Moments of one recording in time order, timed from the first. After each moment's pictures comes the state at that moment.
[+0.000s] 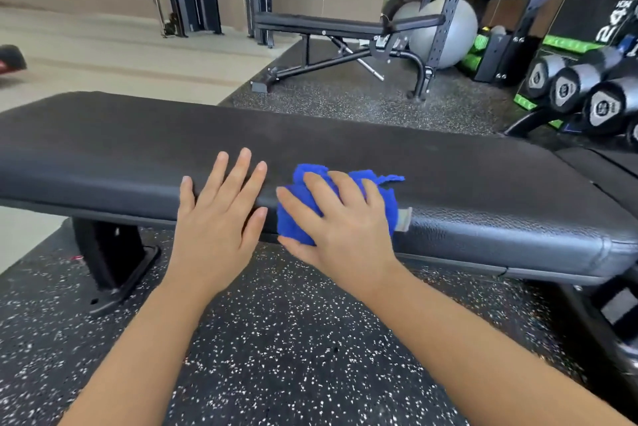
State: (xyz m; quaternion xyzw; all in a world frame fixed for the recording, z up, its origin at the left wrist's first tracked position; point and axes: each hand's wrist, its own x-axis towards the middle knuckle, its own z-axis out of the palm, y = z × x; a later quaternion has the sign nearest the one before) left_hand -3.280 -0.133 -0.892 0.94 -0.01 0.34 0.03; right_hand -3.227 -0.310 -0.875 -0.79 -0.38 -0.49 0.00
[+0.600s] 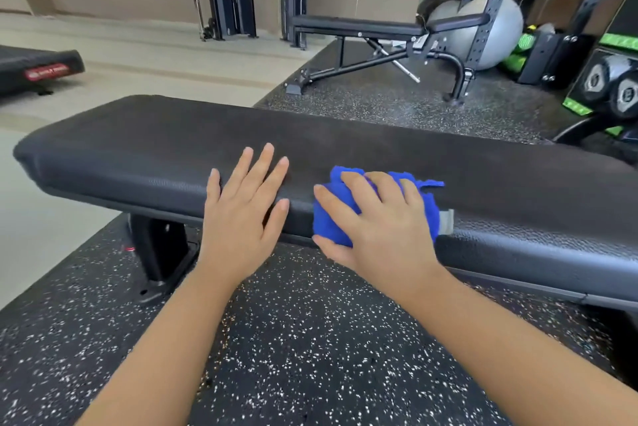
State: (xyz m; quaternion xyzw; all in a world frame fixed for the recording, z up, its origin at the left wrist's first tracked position) left_hand -3.279 -0.092 -0.888 0.93 0.02 0.36 0.08; right_hand -3.225 -0.280 -0.867 -0.79 -0.39 -0.47 0.01
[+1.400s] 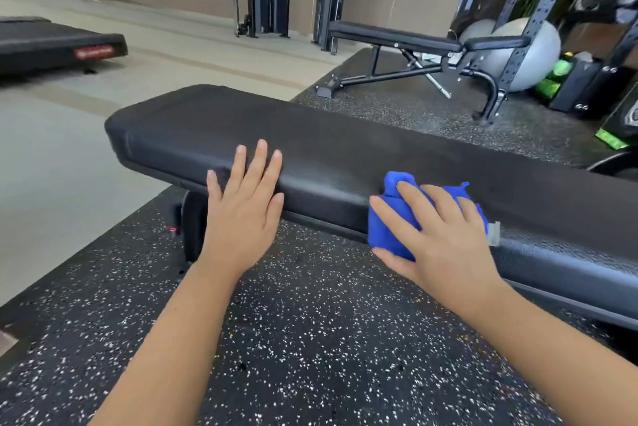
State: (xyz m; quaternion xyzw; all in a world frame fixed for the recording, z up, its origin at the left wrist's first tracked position) left_hand -3.311 -0.018 -0.905 0.94 0.11 0.32 0.06; right_hand -3.232 -0.271 -0.878 -0.76 -0.44 -0.47 -0.05
